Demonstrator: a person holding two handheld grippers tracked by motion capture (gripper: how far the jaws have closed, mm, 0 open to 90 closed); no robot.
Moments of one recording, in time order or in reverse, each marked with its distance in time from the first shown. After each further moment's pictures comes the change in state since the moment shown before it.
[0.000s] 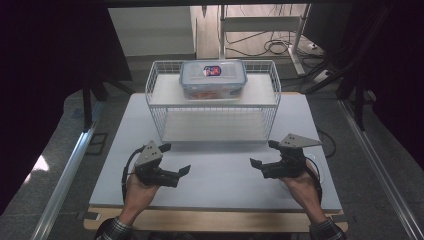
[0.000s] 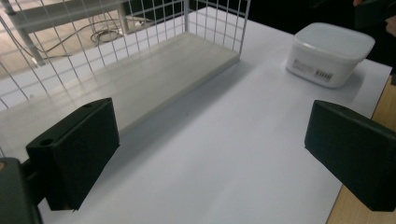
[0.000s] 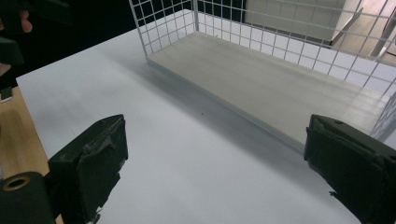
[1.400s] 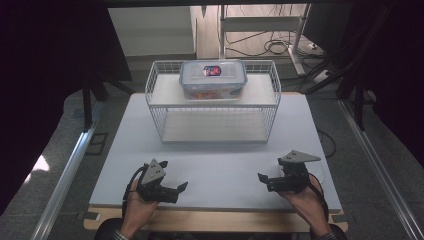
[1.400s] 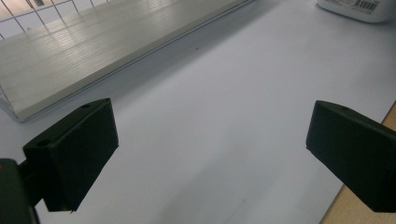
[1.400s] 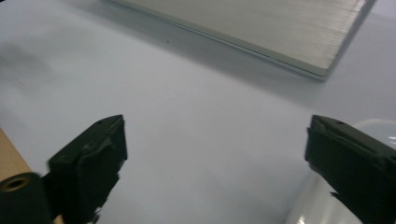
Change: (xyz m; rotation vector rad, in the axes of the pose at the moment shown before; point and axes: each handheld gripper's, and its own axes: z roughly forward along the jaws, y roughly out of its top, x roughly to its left) left arm -0.010 -0.052 0.008 0.114 0.070 0.010; right arm -0.006 -0.051 -0.002 0.157 -0.133 0.082
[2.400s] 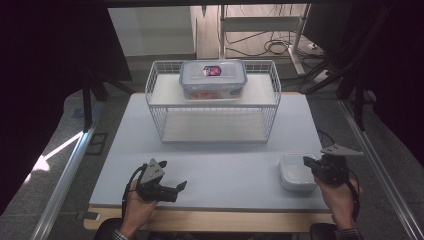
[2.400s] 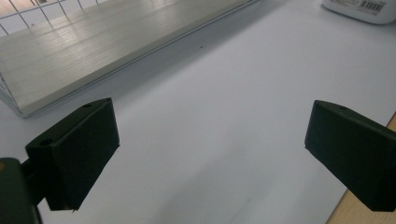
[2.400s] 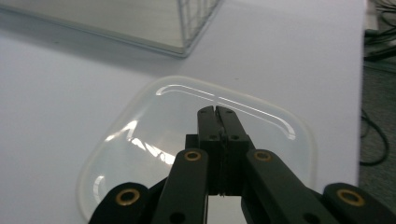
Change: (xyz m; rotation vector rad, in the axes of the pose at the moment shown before) left arm 0.003 -0.002 0.000 -0.003 0.007 -0.013; right arm -0.072 -0.011 -0.054 0.013 -0.234 0.100
